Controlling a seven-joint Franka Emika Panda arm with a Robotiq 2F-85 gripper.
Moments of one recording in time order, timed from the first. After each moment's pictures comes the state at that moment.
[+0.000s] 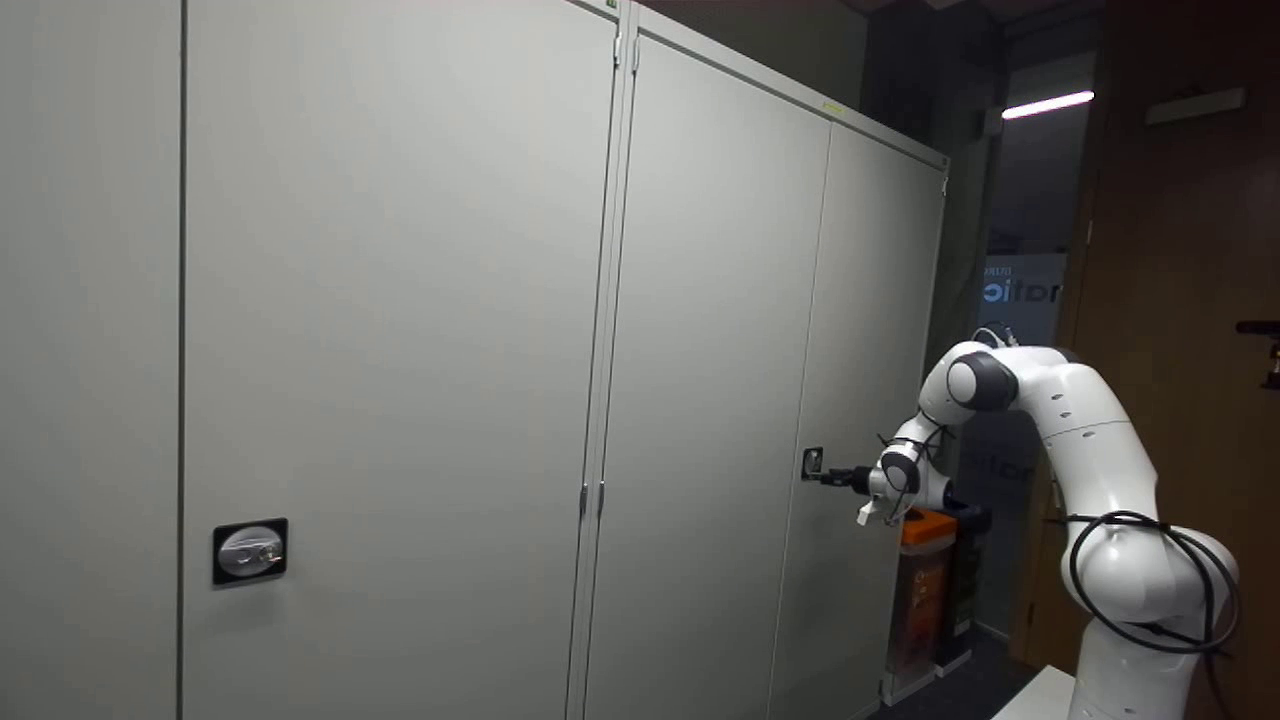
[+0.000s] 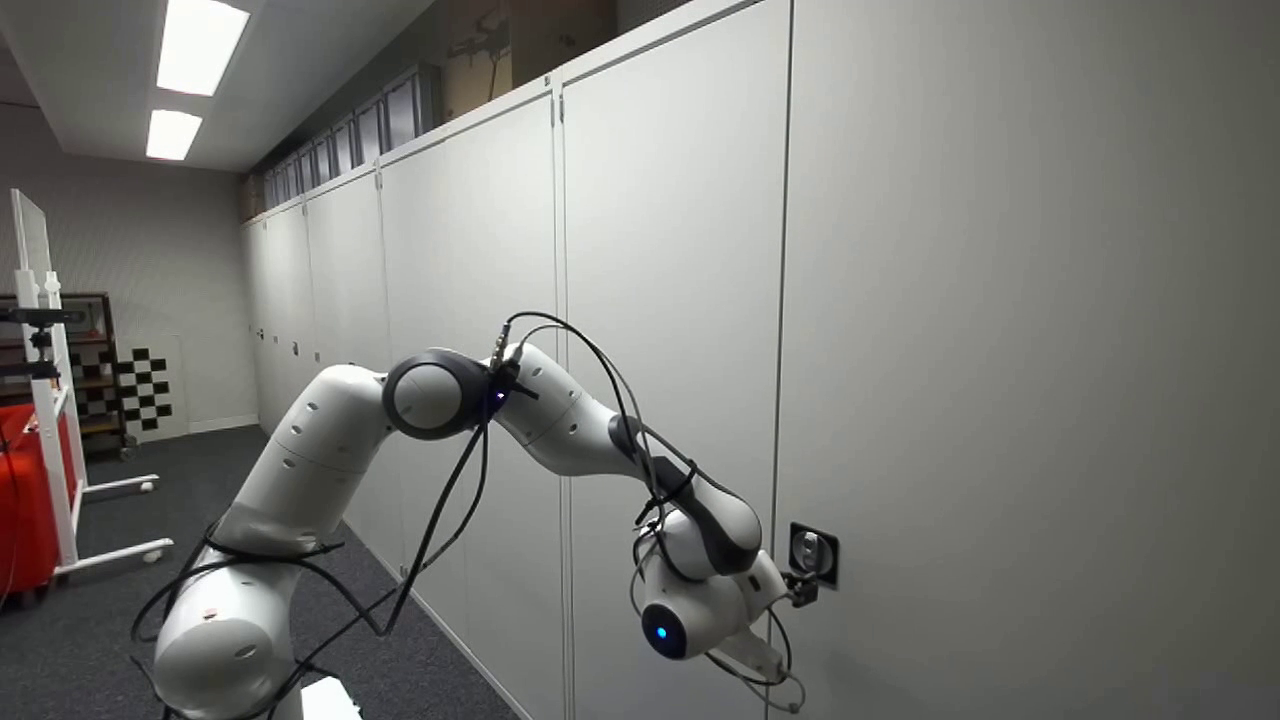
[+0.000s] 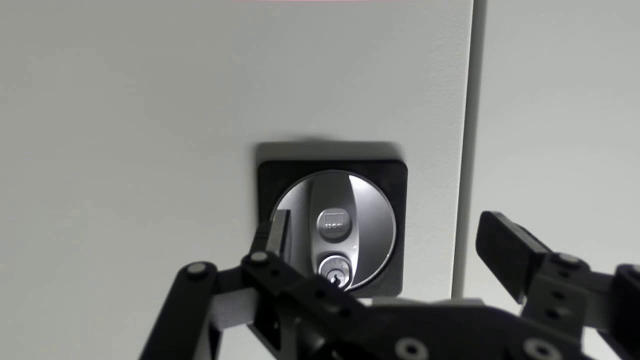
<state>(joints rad) -0.26 0.54 -0.27 -1.92 2.41 2.24 -2.57</state>
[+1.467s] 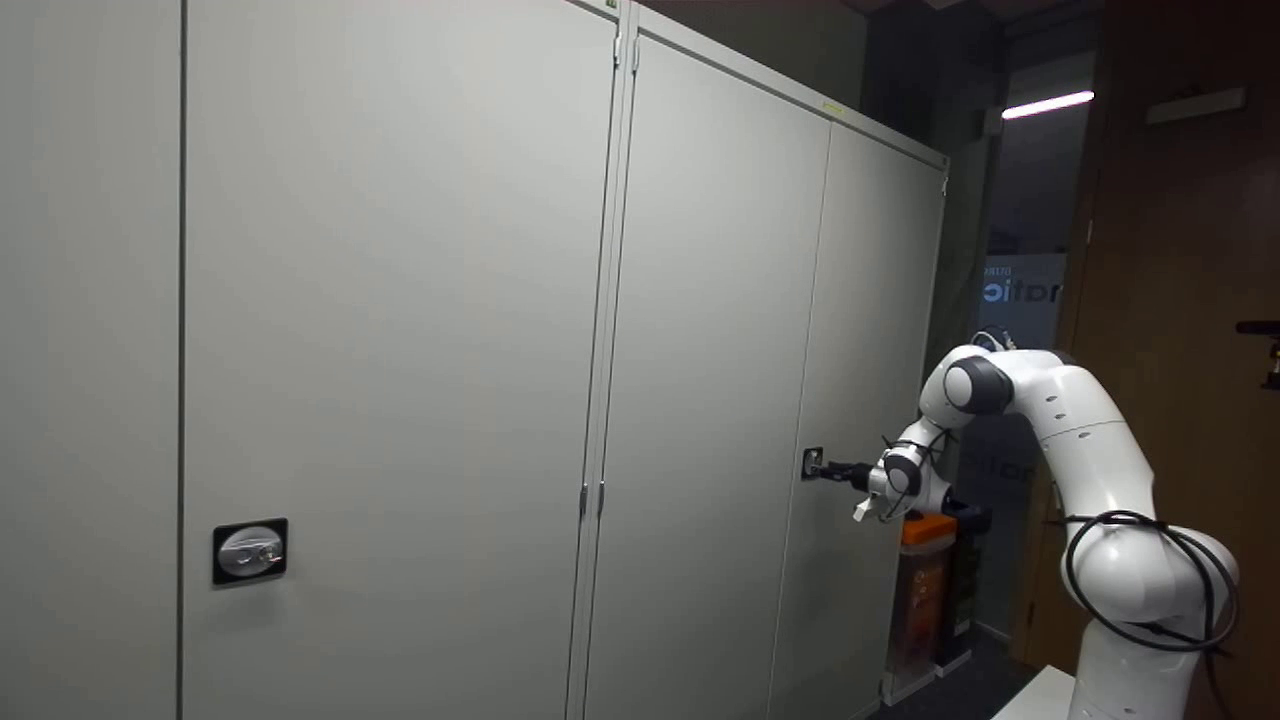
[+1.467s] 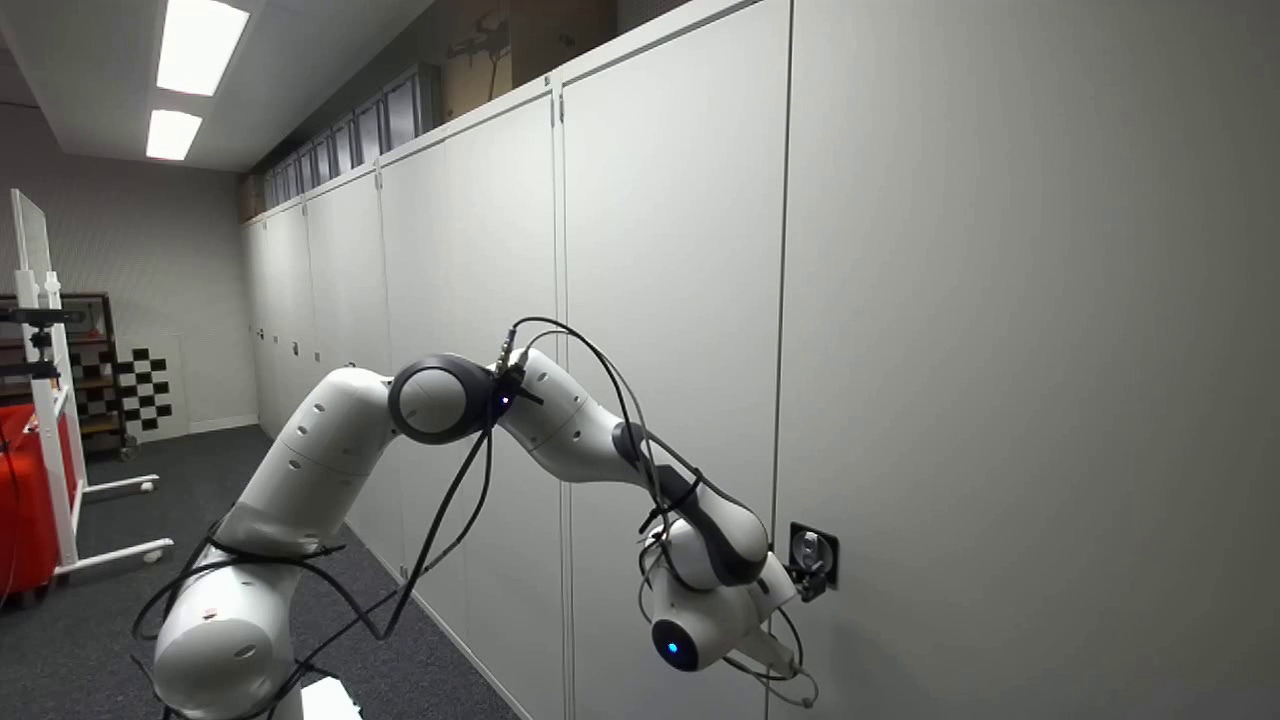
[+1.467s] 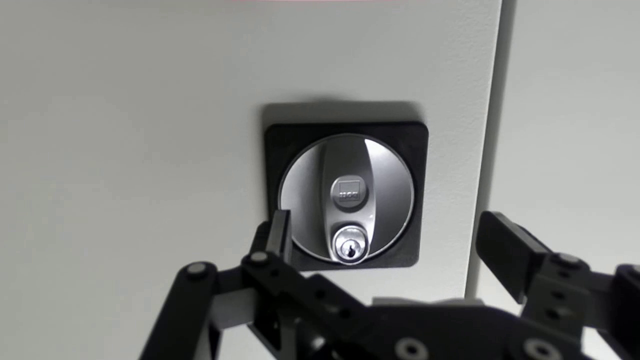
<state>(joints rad) -0.26 0.57 -0.29 -1.90 2.45 2.12 -2.57</state>
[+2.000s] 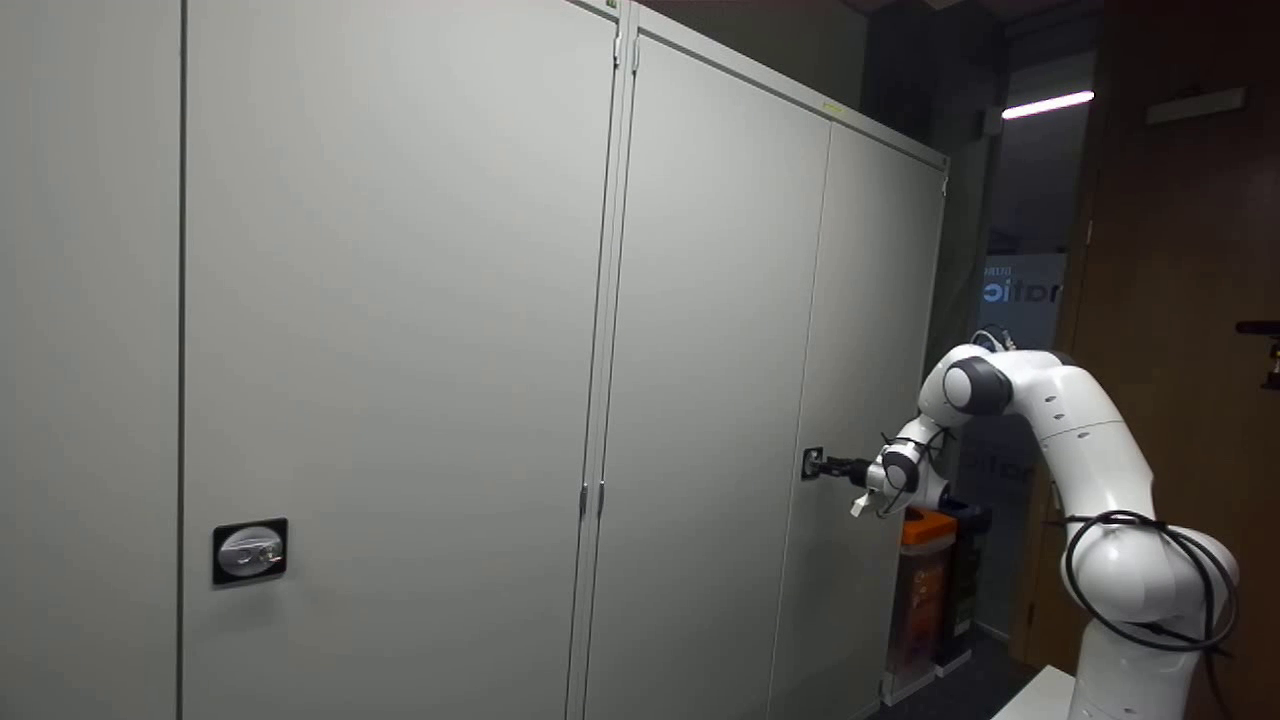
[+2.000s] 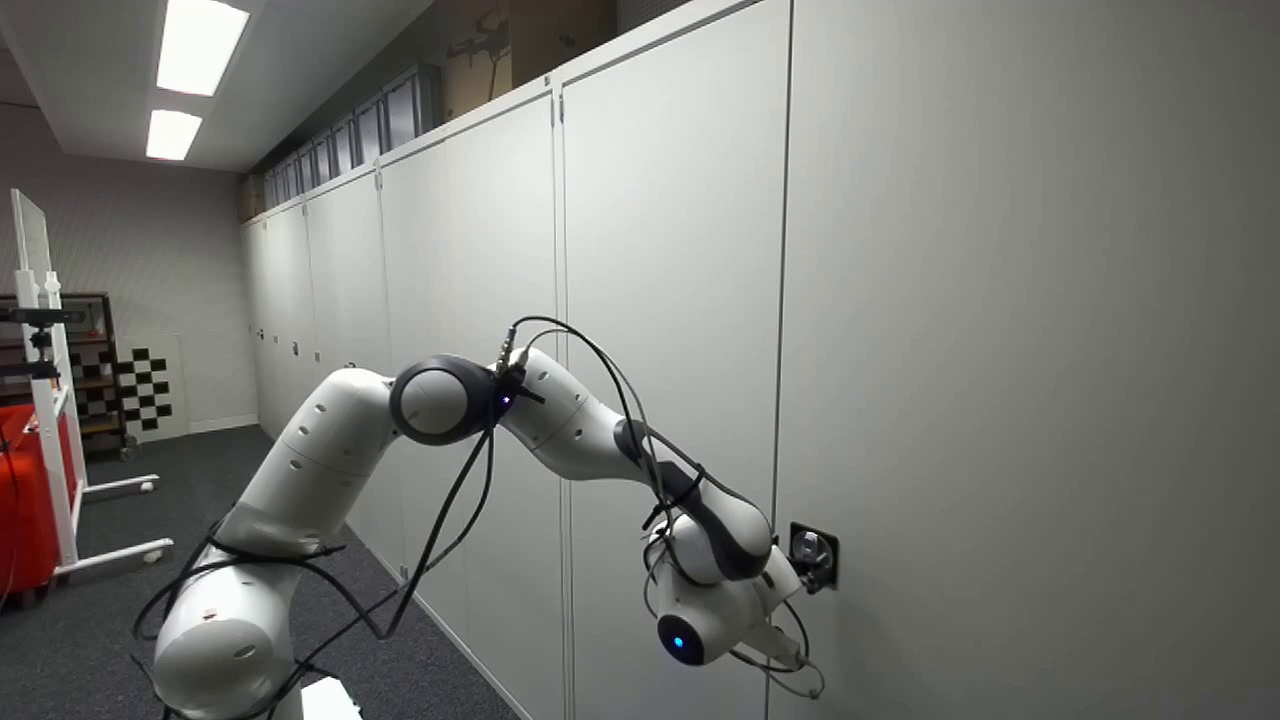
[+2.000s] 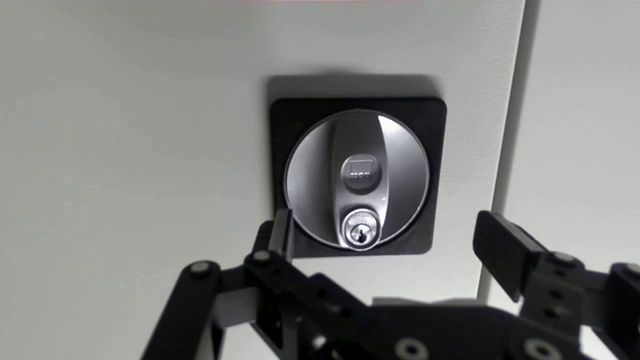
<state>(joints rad) -0.26 0.58 -0.30 -1.87 2.46 2.12 -2.57</state>
